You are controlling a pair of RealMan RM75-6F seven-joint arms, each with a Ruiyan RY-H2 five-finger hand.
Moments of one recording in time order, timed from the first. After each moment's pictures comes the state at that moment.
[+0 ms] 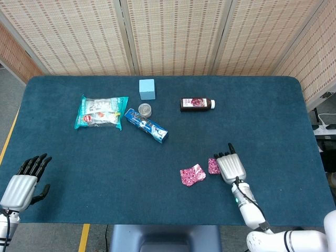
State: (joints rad) left arm -0.18 -1.11 0.01 -1.57 1.52 1.36 0.06; right arm 0.64 -1.49 -0.02 -1.73 -0.88 1.27 -0.89
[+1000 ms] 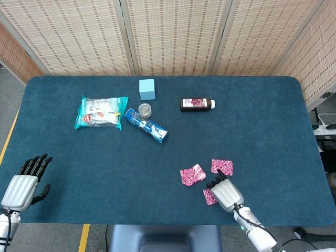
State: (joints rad) left arm -0.18 -1.11 0.01 -1.57 1.51 1.35 0.07; right arm 0.55 -1.42 -0.20 -1.83 -1.12 1.16 -0.92
